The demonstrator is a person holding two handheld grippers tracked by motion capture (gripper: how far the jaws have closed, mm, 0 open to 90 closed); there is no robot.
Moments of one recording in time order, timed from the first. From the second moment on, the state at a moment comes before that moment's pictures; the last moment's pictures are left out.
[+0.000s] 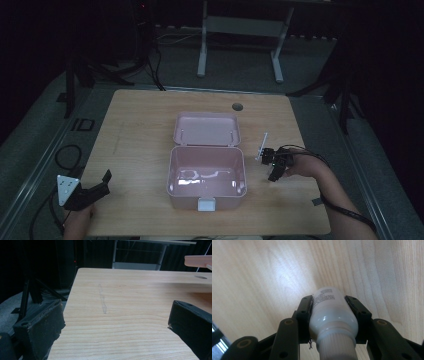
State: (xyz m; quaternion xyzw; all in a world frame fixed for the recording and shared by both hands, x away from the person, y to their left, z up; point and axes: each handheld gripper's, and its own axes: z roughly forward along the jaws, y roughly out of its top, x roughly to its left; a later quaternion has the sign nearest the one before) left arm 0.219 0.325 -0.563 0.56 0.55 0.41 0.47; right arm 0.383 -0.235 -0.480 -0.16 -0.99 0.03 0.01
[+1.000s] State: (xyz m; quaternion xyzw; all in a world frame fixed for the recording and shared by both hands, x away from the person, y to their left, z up) left arm 0.219 0.325 -0.563 0.56 0.55 0.41 0.47; right arm 0.337 -0.220 -0.472 0.04 -1.00 0.05 0.01
